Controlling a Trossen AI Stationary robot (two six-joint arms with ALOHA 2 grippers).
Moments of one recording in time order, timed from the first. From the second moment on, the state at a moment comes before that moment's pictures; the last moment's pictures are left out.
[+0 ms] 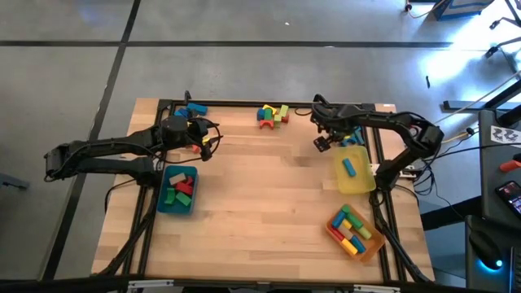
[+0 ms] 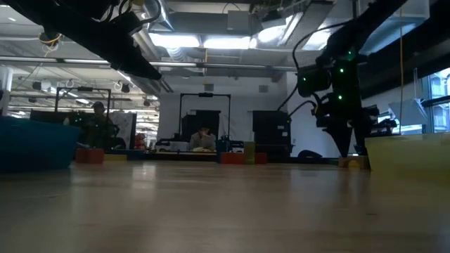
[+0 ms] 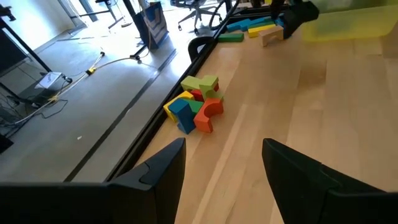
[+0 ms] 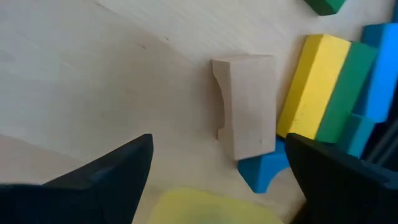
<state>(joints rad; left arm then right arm) 0.35 0.83 0.52 -0.08 -0.19 0.22 -0.63 1.57 0.93 -0.92 0.22 0.39</state>
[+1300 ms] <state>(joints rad) 0.35 0.83 0.52 -0.08 -0.19 0.24 -0.61 1.57 0.81 -0.70 0.13 0.32</state>
